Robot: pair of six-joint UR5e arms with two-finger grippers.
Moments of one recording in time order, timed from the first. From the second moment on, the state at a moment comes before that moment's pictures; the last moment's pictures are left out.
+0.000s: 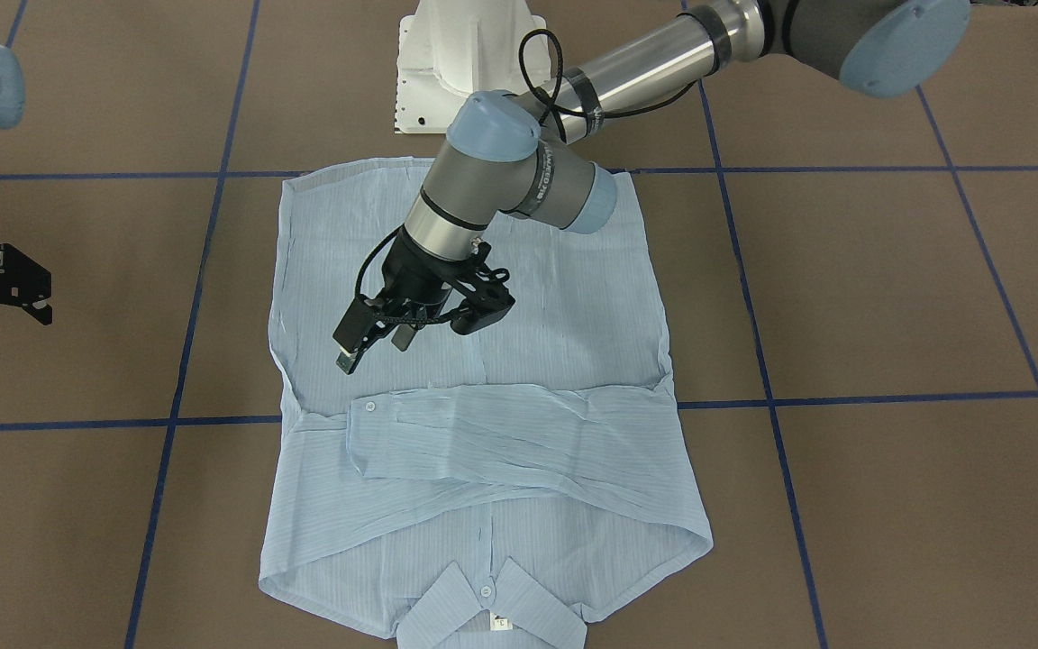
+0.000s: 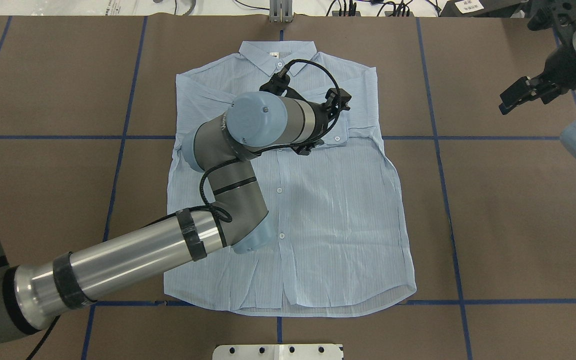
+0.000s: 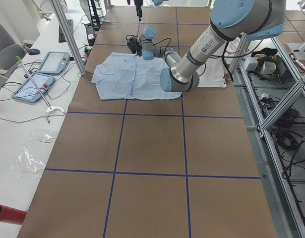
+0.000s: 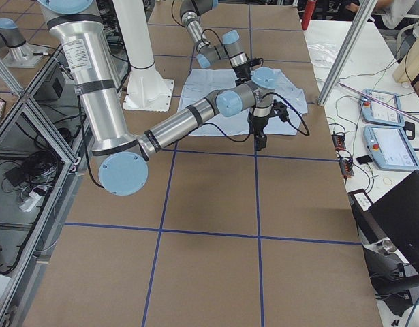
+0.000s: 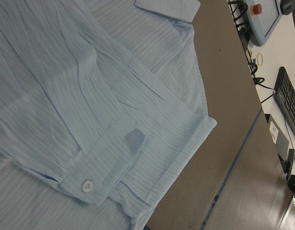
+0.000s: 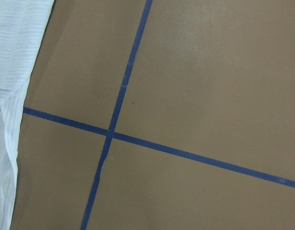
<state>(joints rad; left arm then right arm) -0.53 -2.52 -1.21 -2.36 -1.67 -2.04 1.14 -1.30 1.86 -1.67 2.23 0.38</state>
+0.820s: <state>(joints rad) -0.54 -2.04 -1.93 -1.91 -1.78 -1.47 0.75 -1.31 2.02 -1.56 2.06 0.98</state>
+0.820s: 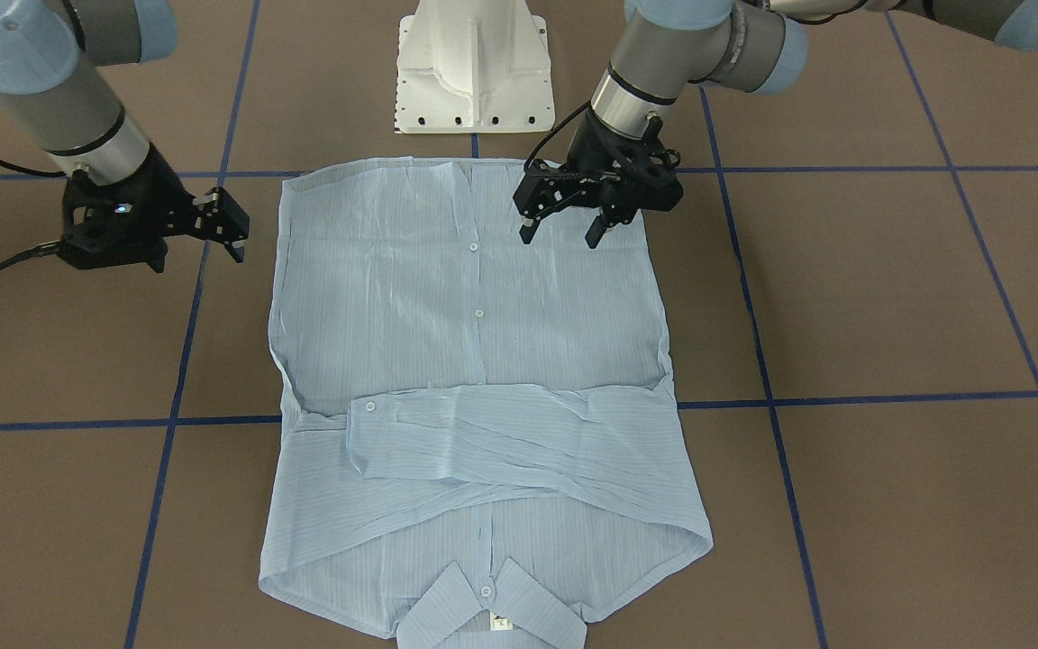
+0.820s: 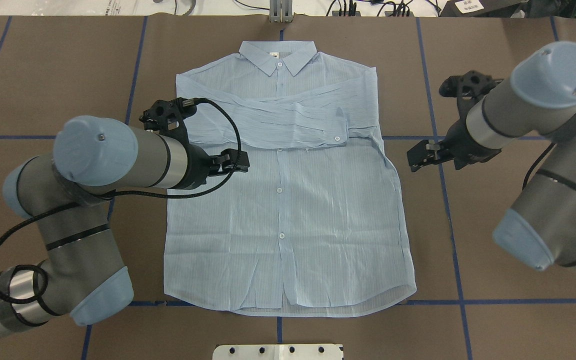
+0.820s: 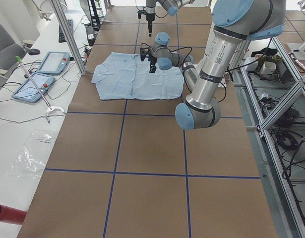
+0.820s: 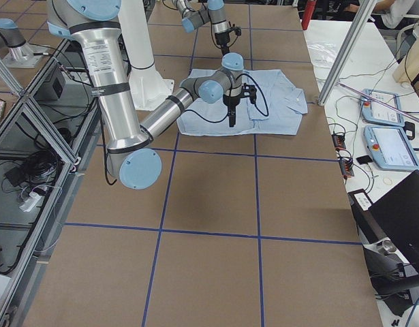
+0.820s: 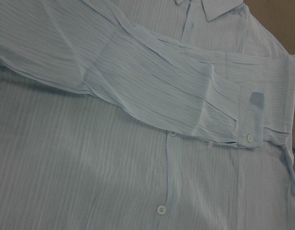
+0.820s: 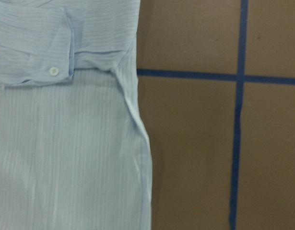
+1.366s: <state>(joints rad) -0.54 -1.98 -2.01 -1.90 -1.79 -1.46 0.48 -1.37 2.07 -1.54 1.89 1.22</state>
